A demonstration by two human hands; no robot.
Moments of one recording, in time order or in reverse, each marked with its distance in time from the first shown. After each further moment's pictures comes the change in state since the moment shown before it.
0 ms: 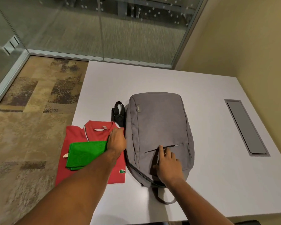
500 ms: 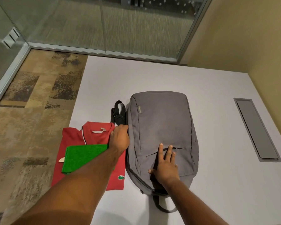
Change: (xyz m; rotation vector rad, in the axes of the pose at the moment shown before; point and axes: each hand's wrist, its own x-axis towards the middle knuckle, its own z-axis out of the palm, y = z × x) left_hand 0.035 0.011 0.010 0.094 -0.019 0.090; right_hand 0.042 -0.005 0.018 0.209 -0.145 0.089
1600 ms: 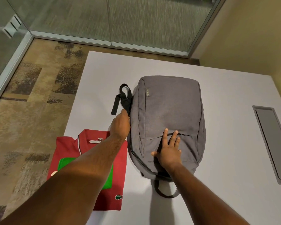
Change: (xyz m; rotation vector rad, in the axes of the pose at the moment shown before) left_hand 0.103 0.003 -0.009 -0.033 0.065 -0.110; right_hand 0.118 -0.024 -0.058 0.078 -0.012 -0.023
